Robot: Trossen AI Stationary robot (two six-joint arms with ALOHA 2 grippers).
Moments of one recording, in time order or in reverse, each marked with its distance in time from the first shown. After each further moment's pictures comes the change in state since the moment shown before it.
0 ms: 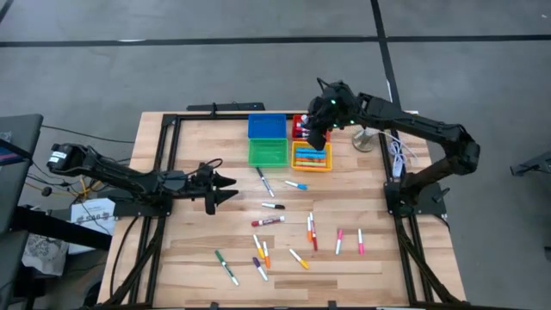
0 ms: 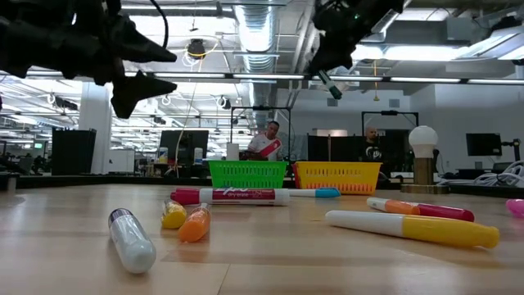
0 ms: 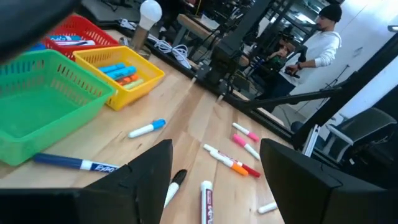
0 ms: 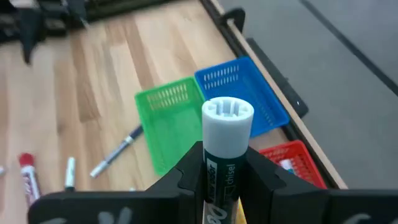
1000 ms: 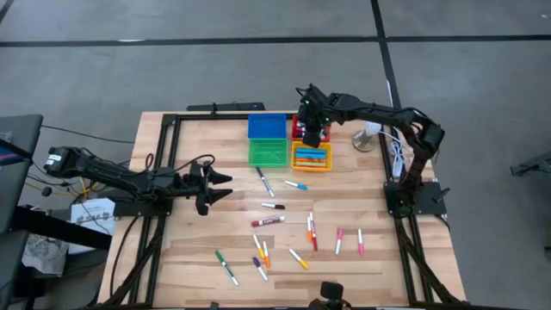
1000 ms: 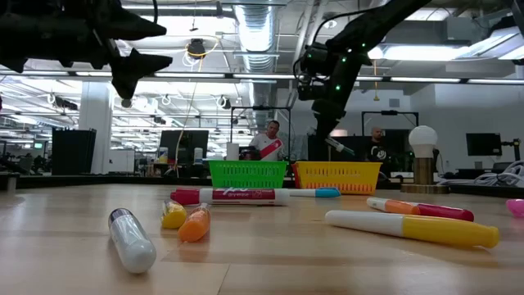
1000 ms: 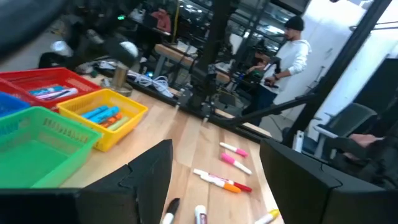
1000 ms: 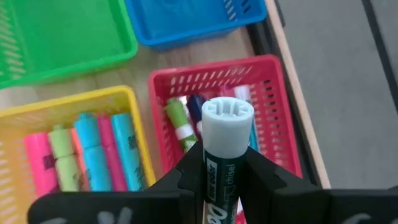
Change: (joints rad) left arm 0.003 -0.145 -0.016 0.006 0.050 0.165; right arm -0.128 0.357 0.038 -0.054 0.132 -0.285
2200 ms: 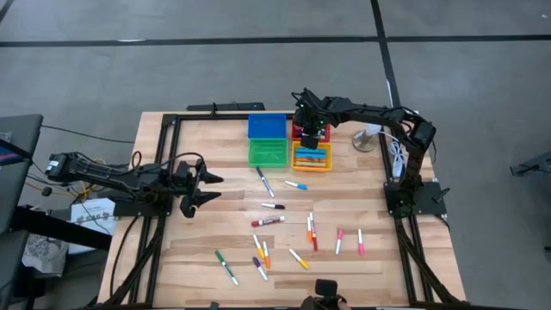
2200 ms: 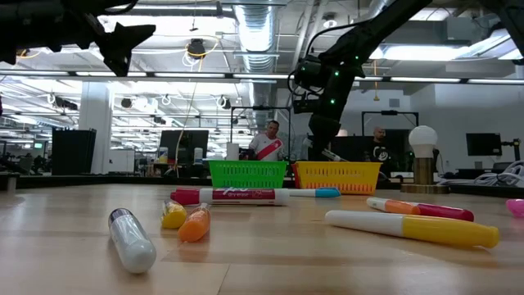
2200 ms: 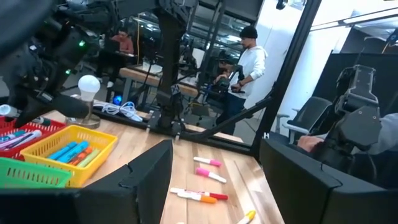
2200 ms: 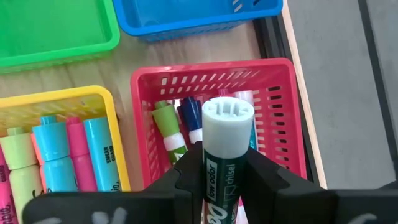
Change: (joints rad) left arm 0.000 -0.257 0.001 -0.147 0.126 0.127; right arm 0.003 0.080 0.000 0.058 0.043 -0.062
